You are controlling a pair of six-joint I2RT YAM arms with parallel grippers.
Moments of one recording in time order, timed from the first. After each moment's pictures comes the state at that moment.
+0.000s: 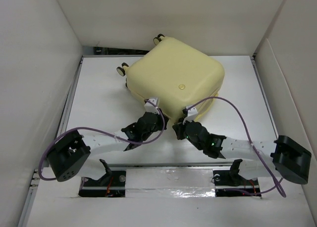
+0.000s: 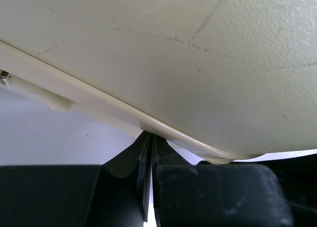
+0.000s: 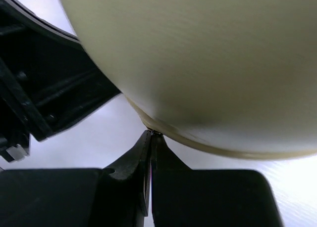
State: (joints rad) left arm -0.96 1.34 0.55 0.39 -0.35 -0.68; right arm 1.07 1.18 0.49 0.27 0.43 0.51
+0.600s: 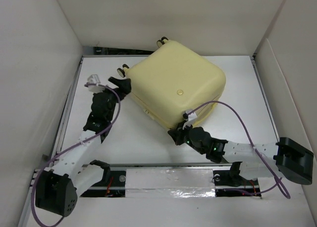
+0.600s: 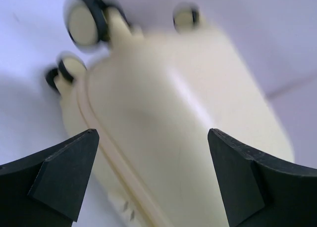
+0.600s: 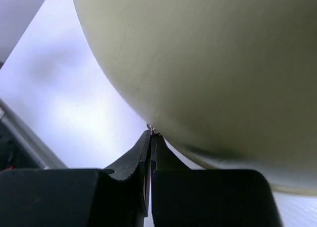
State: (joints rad) left arm -0.40 0.96 0.56 0.28 -0.23 -0.78; right arm 1.12 1.17 0.42 0.46 0.36 0.57
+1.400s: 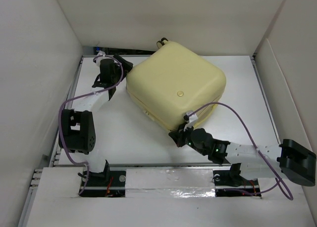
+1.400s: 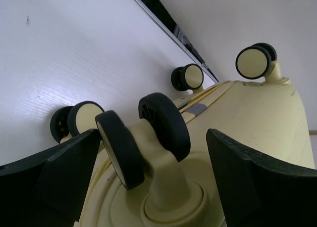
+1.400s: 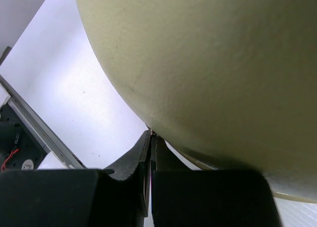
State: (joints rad) left arm -0.15 1.64 1.14 0.10 -0.04 -0.91; right arm 1.14 1.13 0.40 0.43 0.31 0.56
